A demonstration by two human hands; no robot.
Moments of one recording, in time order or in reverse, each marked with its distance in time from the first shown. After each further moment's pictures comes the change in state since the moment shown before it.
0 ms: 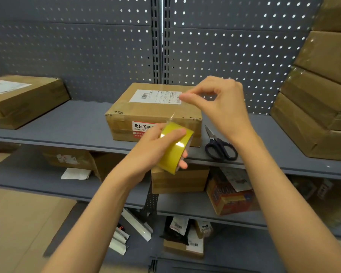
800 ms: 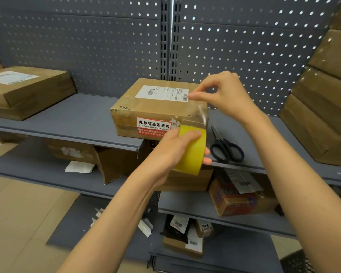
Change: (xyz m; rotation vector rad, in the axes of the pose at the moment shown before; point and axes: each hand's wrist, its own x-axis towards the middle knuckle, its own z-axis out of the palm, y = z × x) left_hand 0.010 -0.003 0.027 -0.192 0.054 -0.141; right_hand 0.041 0.039 0.005 -0.108 -0.310 0.020
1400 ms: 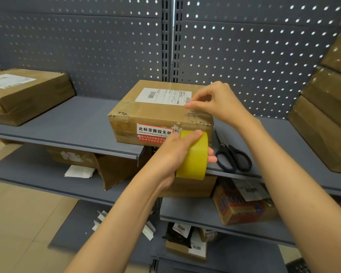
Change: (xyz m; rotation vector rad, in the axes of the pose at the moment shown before) left_hand 0.024 0.002 -0.002 -0.118 0.057 -0.080; right_hand 0.022 0.034 0.028 0.029 -0.104 0.038
